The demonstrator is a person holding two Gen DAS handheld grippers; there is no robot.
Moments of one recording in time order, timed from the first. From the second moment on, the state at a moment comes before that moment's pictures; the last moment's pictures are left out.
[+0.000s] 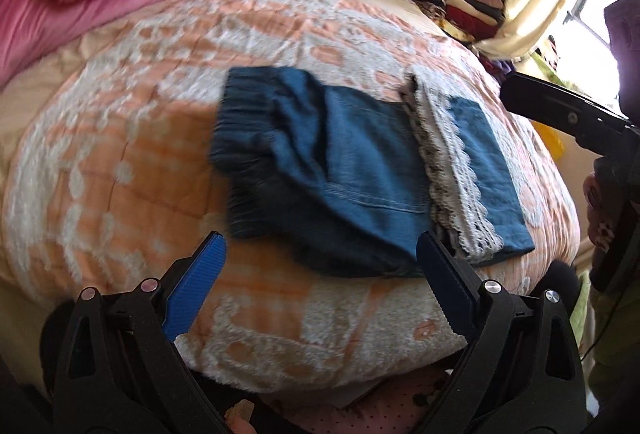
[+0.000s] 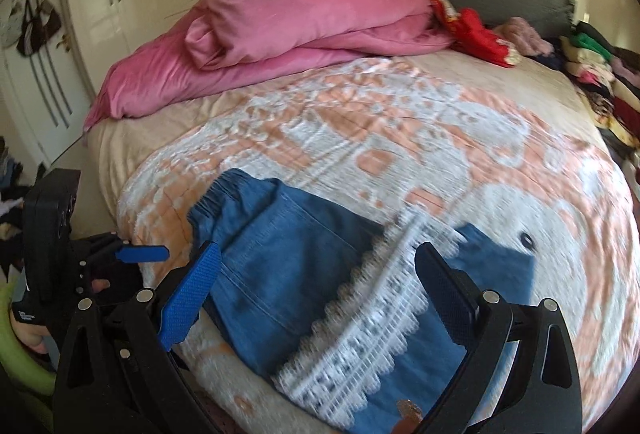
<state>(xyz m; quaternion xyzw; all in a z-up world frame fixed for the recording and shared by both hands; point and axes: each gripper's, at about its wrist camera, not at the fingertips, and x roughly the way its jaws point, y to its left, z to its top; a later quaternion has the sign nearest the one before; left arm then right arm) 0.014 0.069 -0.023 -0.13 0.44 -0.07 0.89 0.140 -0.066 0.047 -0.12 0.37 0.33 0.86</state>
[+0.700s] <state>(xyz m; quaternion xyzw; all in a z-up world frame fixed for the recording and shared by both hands) 0.034 0.085 -0.062 -0.29 0.45 -0.12 0.84 0.219 0.083 -0.024 -0.22 0.47 0.41 0.75</state>
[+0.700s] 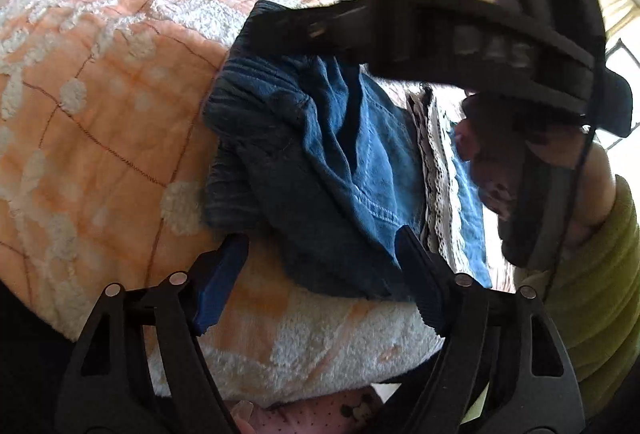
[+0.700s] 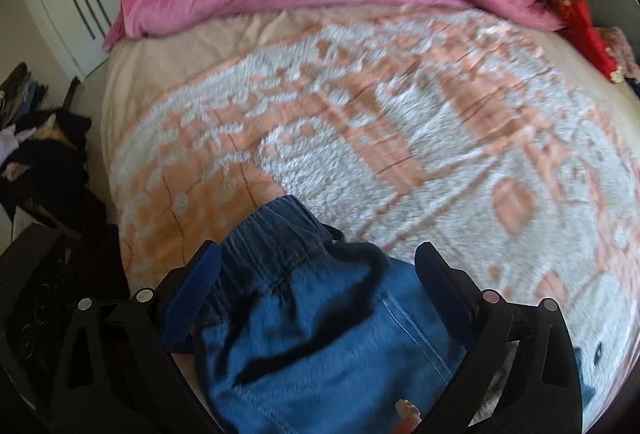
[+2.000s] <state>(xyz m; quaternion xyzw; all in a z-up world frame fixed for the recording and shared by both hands) 0.053 -0.051 0.006 -0.13 0.41 -0.25 0.86 0.202 -0.227 0.004 0.12 0.42 0.32 0.84</state>
